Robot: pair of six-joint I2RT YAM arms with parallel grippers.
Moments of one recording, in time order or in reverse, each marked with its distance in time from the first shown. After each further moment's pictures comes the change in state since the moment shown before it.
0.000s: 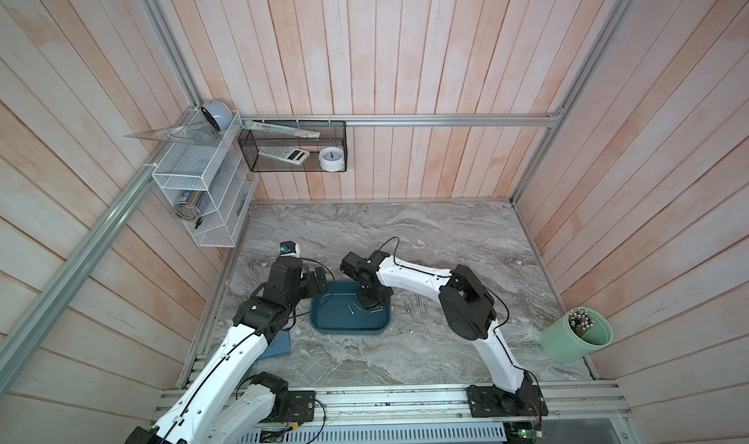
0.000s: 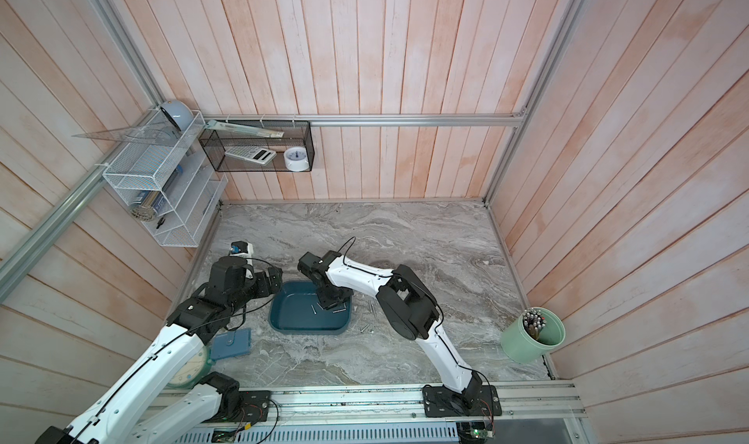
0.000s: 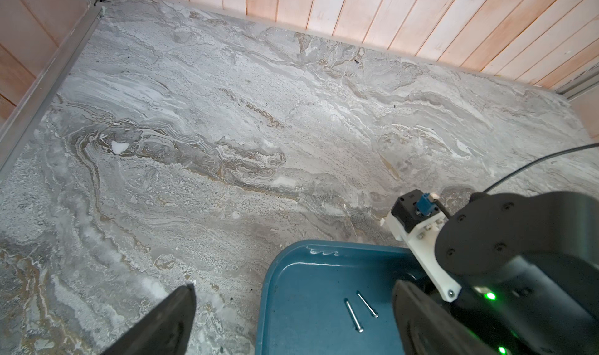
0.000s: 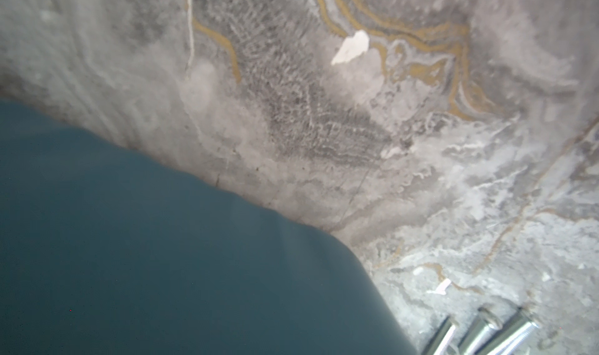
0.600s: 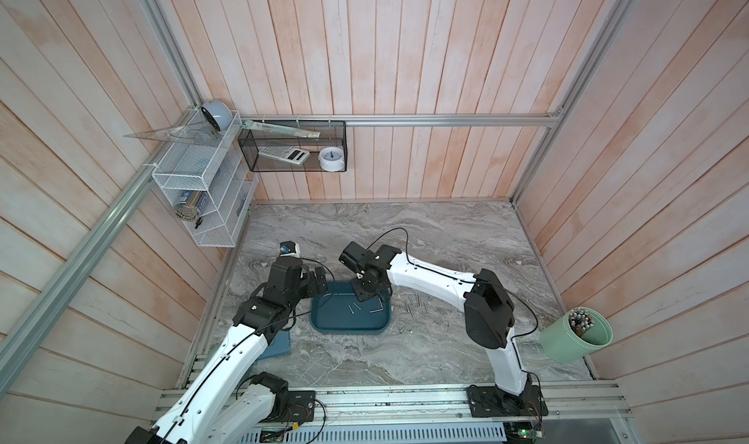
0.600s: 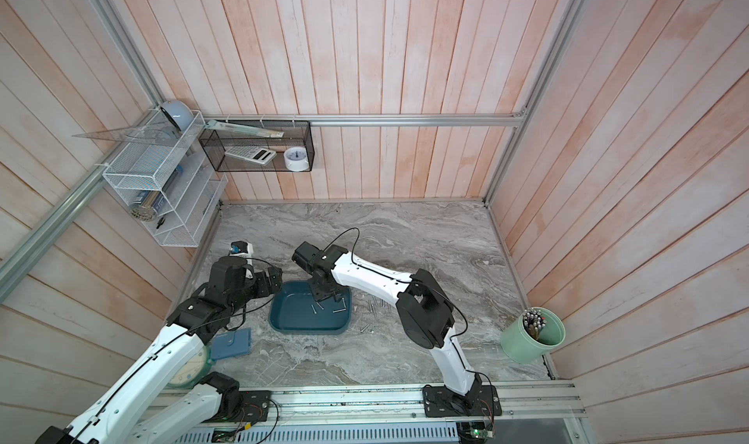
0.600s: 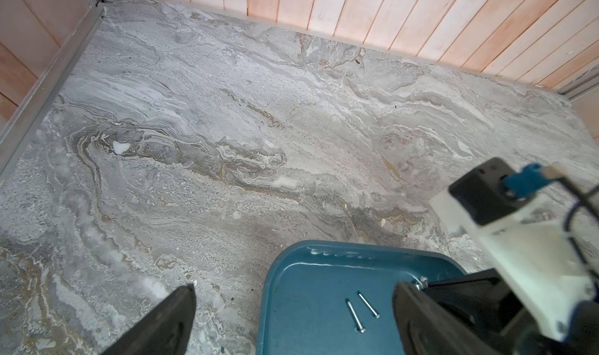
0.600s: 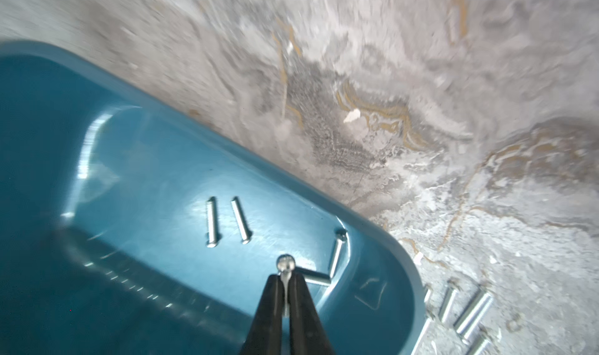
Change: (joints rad) left arm 0.000 0.000 0.000 0.000 -0.003 0.000; right arm 0.032 -0.190 -0.018 0.083 0.002 0.000
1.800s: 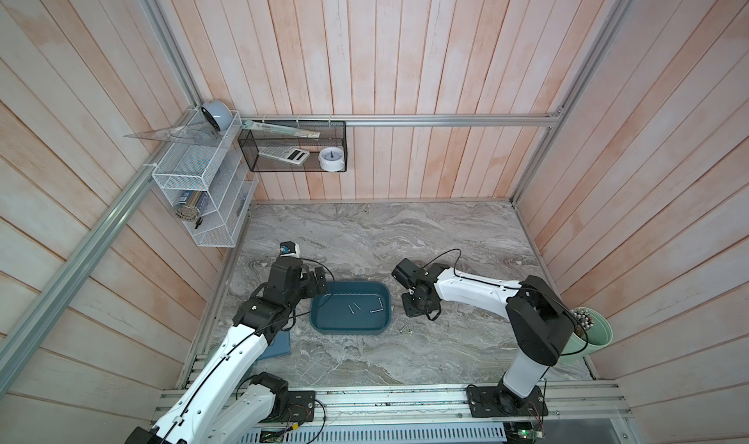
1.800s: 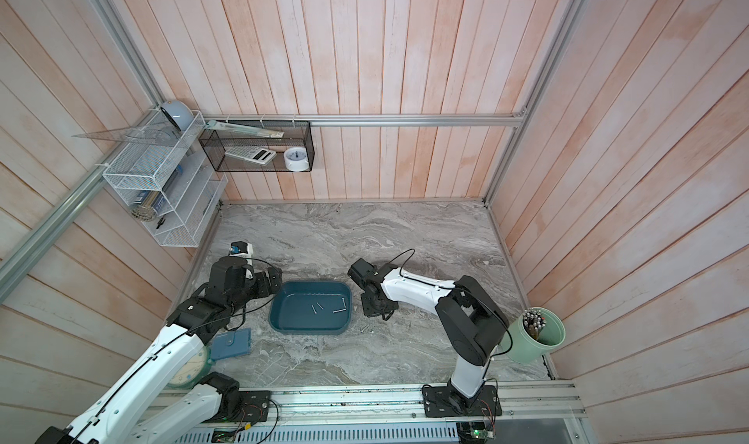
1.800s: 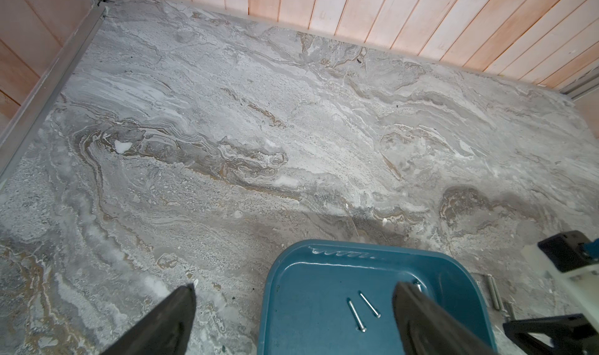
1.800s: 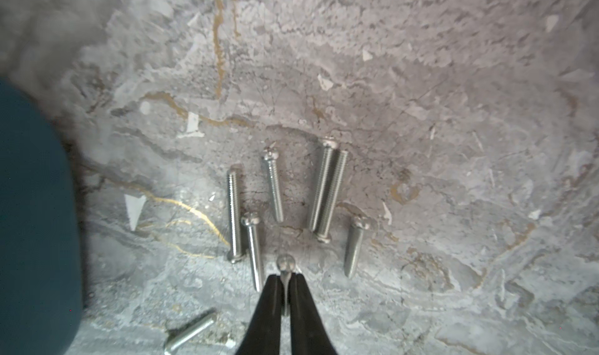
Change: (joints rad) left arm 0.000 0.000 0.000 -0.003 -0.003 0.000; right arm -0.191 -0.317 -0.685 0.181 0.011 0.102
